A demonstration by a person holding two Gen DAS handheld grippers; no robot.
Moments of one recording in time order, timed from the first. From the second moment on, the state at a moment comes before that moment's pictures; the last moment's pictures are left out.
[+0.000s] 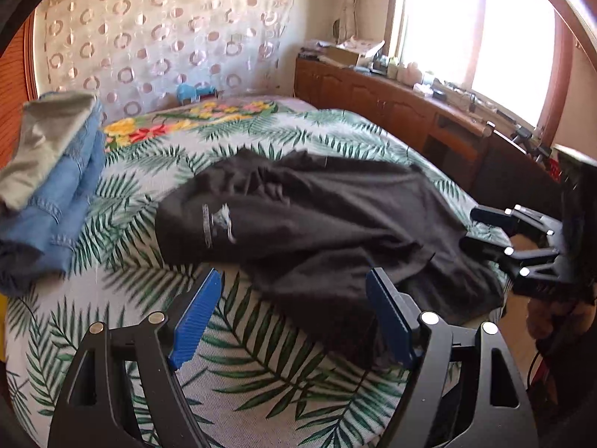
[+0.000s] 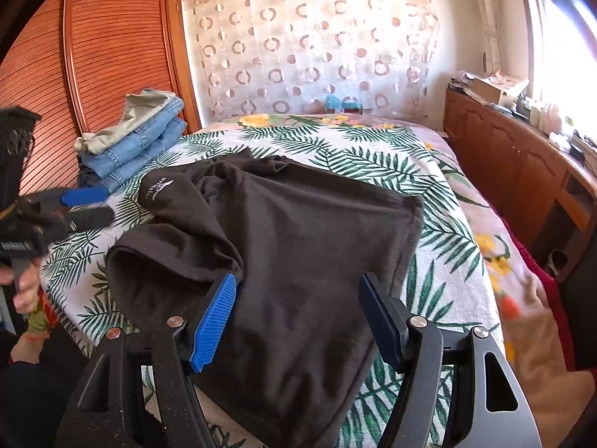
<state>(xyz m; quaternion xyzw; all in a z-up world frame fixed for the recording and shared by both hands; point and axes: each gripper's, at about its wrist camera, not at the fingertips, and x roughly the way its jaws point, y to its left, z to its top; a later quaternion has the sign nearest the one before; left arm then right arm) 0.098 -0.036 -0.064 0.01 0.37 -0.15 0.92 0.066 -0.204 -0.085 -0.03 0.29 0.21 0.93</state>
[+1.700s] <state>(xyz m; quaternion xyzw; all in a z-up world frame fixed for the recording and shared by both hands) 0.089 -0.025 -0.100 -0.01 0.39 -0.14 0.91 0.101 -0.148 -0.102 -0.03 0.32 0.28 0.90</state>
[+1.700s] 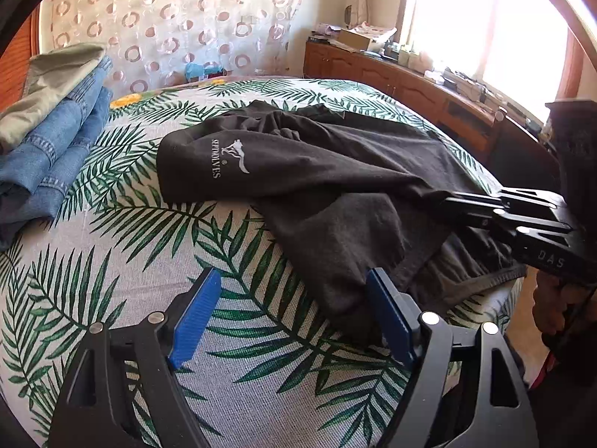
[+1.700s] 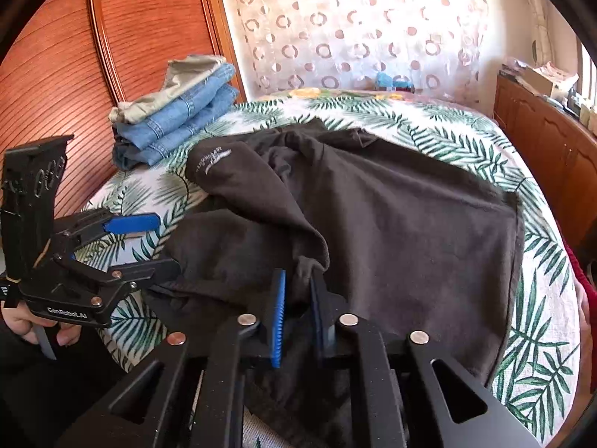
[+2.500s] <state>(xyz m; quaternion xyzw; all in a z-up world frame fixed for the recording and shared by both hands) 0.080 -0.040 -0.072 -0.01 0.35 -0.16 0.92 0.012 -0.206 -0.065 -0.03 0.23 0.24 0.94</state>
